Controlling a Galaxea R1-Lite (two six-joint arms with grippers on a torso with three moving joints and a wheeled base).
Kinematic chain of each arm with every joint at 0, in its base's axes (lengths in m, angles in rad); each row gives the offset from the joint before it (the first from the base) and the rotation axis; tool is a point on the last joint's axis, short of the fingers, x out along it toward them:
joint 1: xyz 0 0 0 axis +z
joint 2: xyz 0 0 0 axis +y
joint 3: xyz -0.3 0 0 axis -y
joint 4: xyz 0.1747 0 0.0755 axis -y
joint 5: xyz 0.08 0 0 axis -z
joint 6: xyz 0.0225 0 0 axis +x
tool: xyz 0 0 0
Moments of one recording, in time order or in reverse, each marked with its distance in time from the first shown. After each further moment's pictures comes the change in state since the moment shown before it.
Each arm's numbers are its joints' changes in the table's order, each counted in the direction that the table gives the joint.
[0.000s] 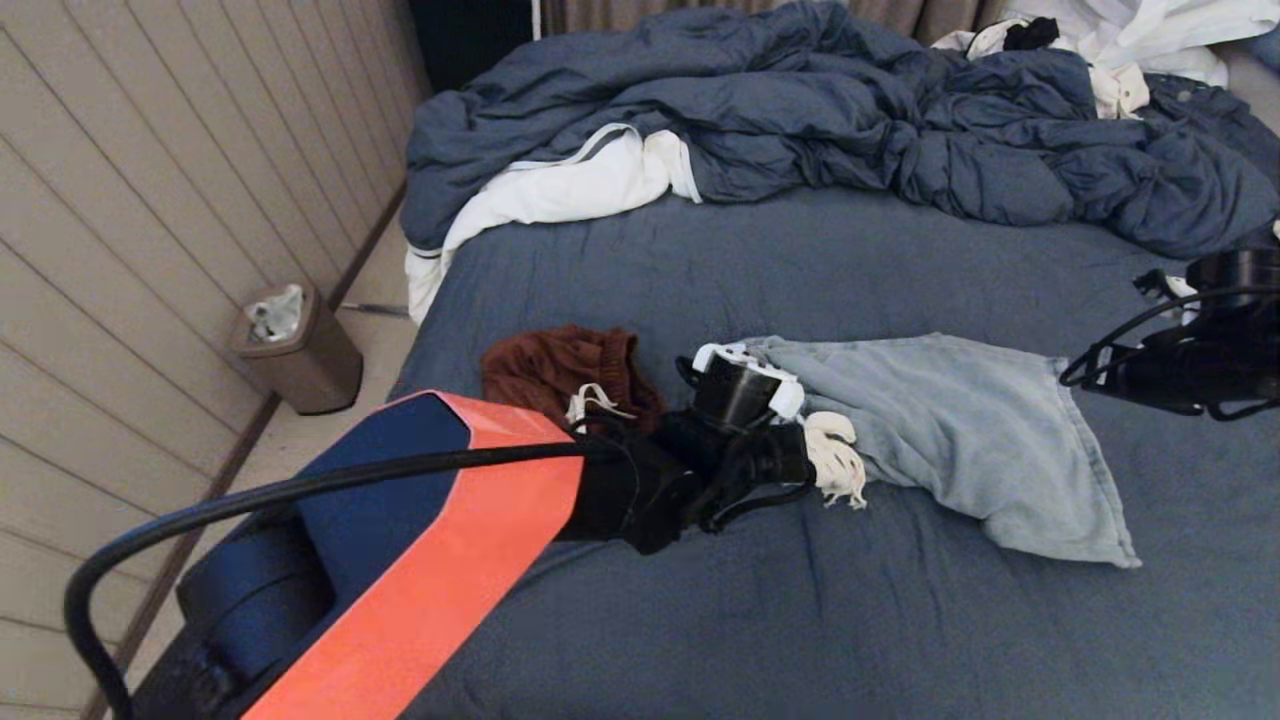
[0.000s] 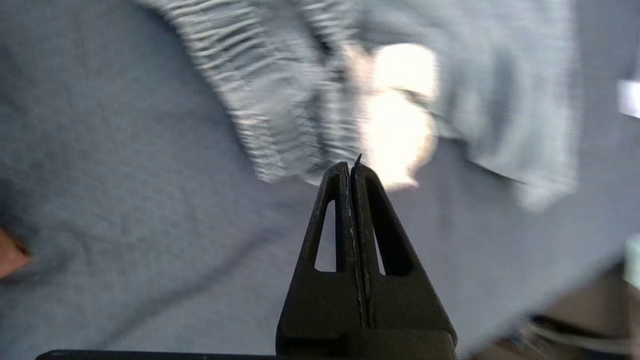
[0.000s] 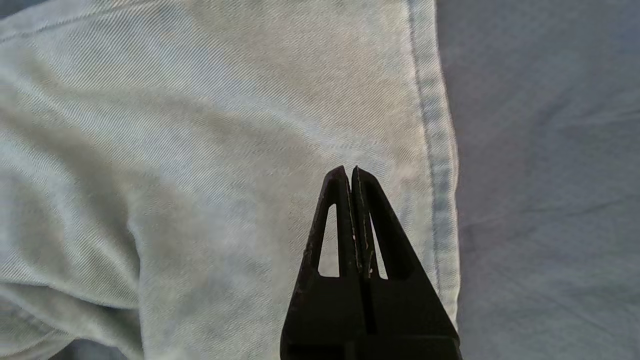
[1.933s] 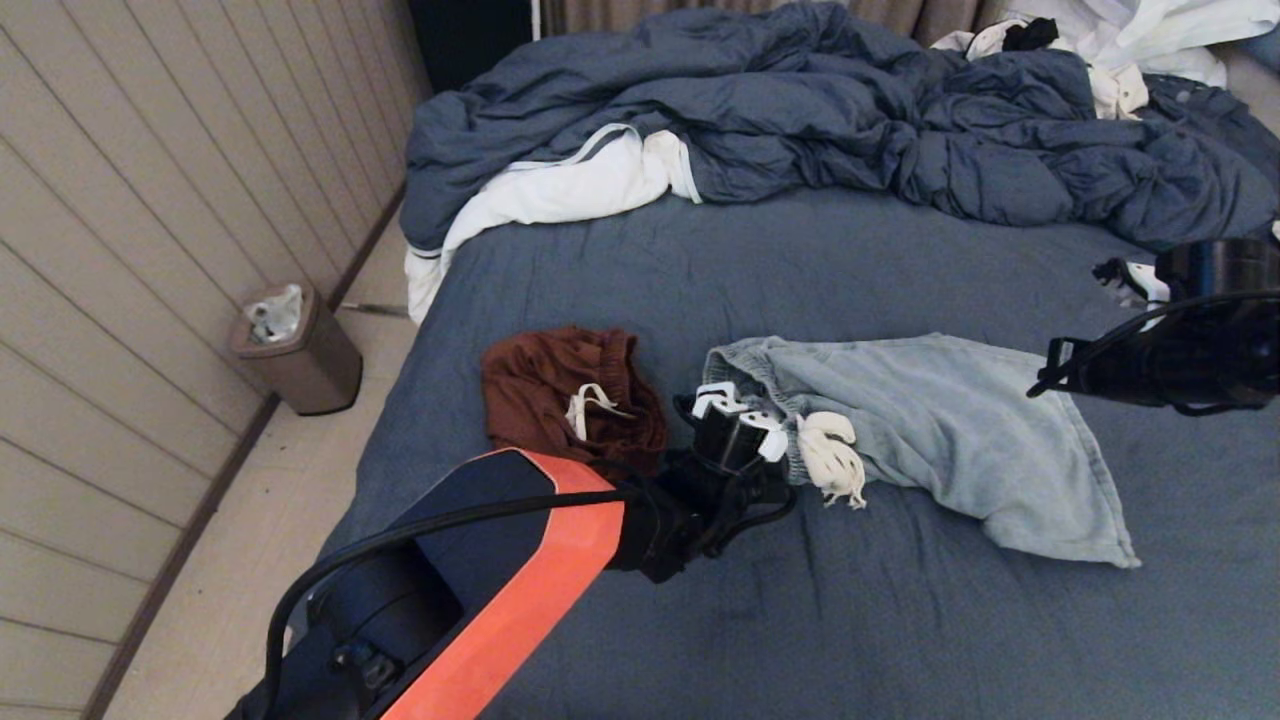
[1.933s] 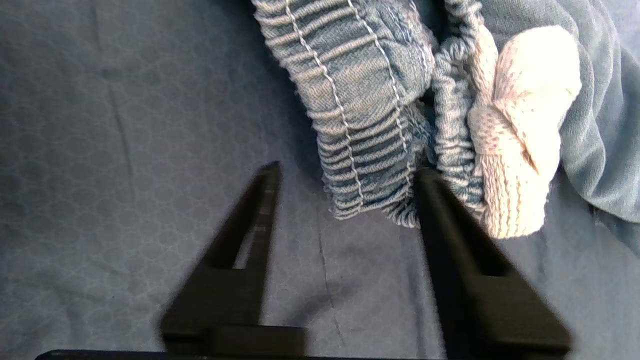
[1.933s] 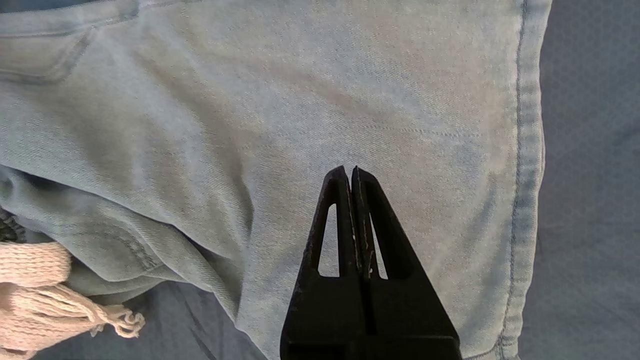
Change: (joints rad) left arm 0.026 0.184 0.086 0.122 -0.041 0.012; right arm 0.121 -0.146 -0.213 0.138 0.003 -0.019
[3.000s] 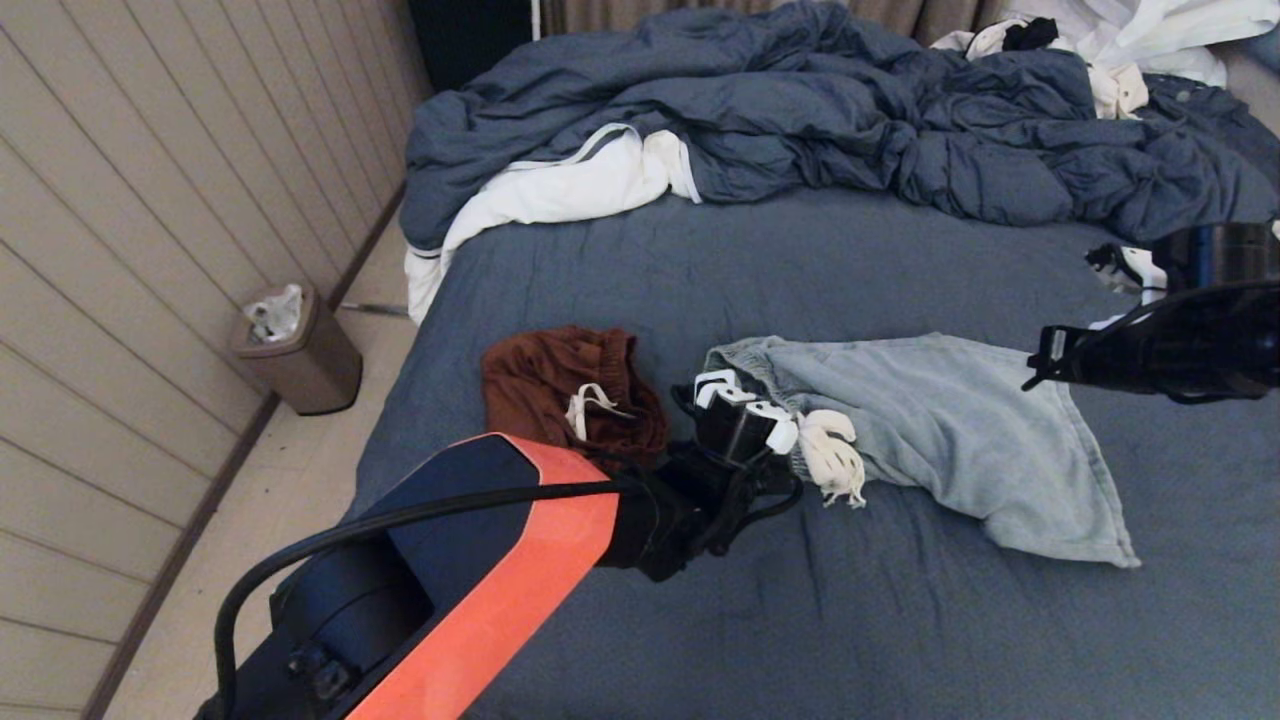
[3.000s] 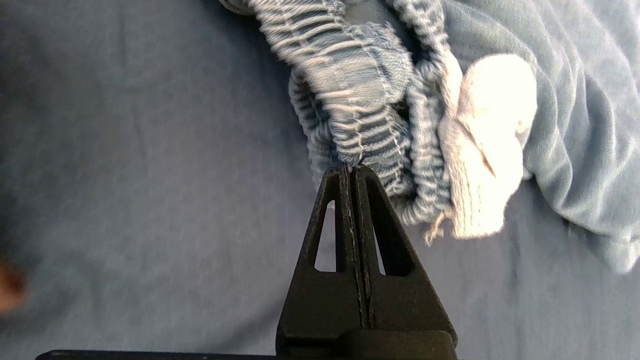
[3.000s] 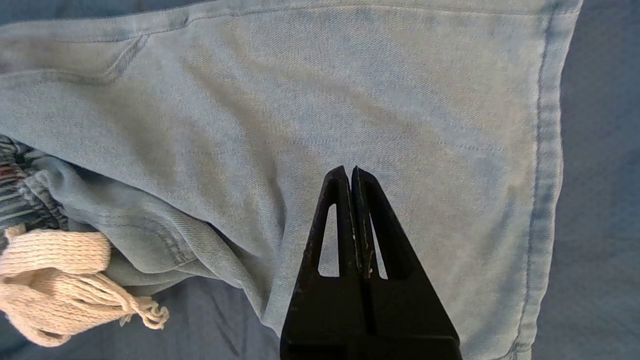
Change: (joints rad) left arm -0.019 -0.083 -0.085 0.002 -0.064 -0.021; right arm 0.037 -0.039 -0.010 0.001 -0.007 -0.003
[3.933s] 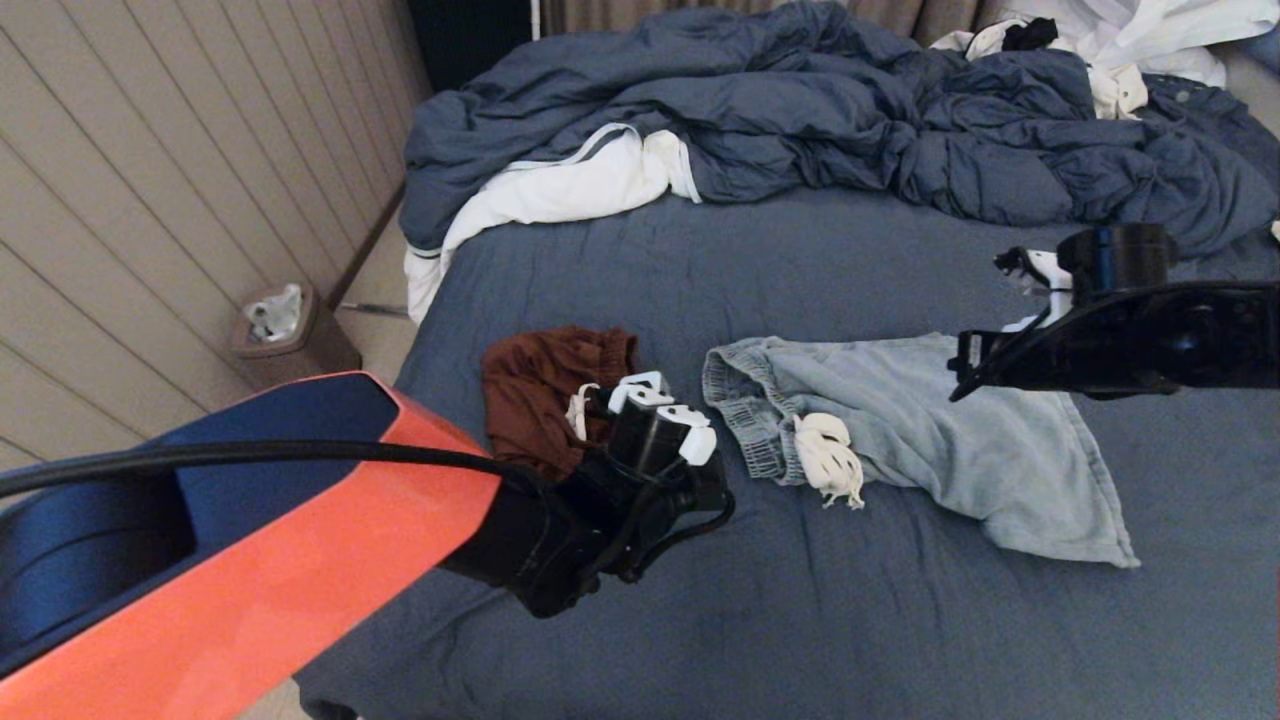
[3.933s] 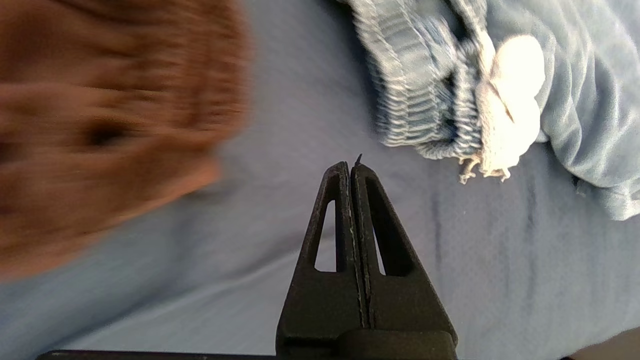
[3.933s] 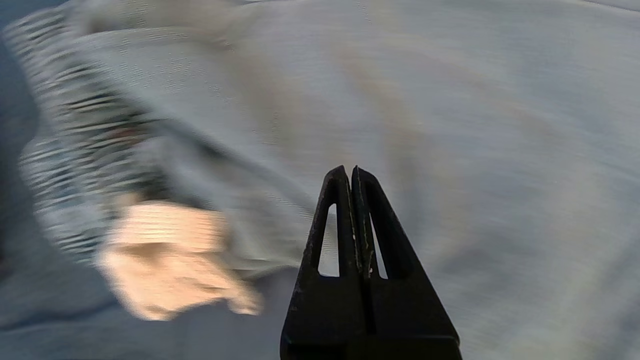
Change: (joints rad) left arm 0.049 -0.318 -0.570 0.225 0.010 -0.003; right arm 0.208 0.015 0.006 -0.009 0.059 0.023
